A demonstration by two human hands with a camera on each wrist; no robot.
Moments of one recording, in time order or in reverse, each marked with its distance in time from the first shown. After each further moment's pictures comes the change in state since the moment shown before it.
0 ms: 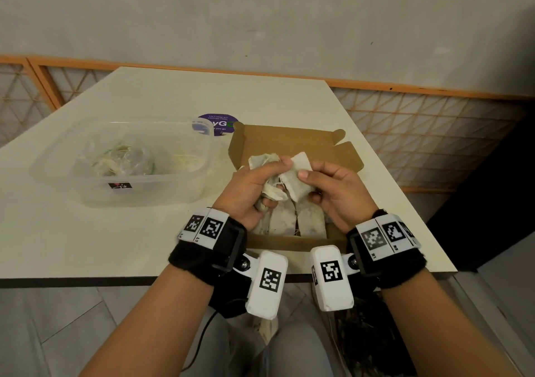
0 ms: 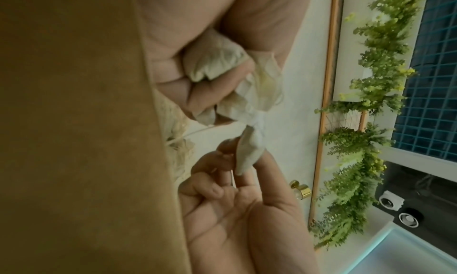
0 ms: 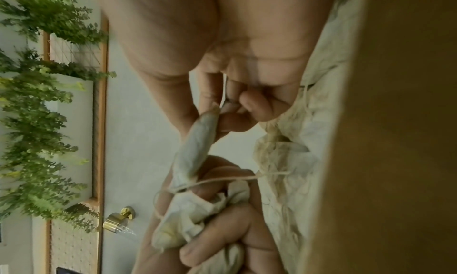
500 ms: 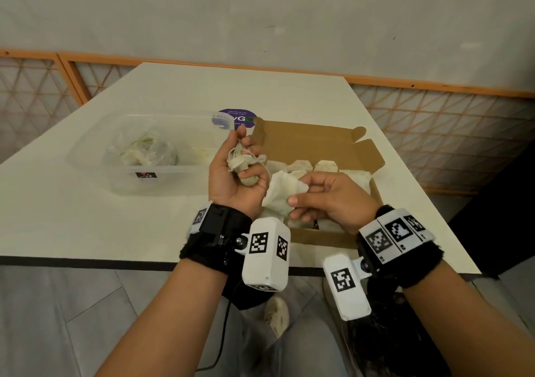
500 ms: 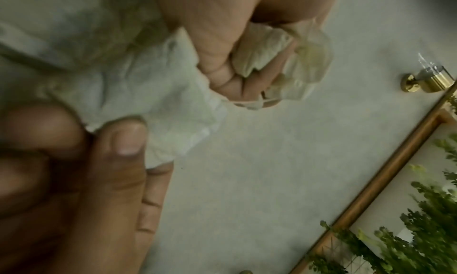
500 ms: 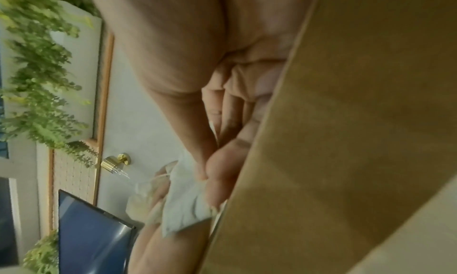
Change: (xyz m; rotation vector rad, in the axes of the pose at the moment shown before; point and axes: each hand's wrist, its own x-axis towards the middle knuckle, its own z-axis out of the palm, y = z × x) left_hand -0.006 0.015 -0.038 -0.921 -0.179 0.124; right_hand -0.007 0.000 0.022 -0.211 -0.274 0.190
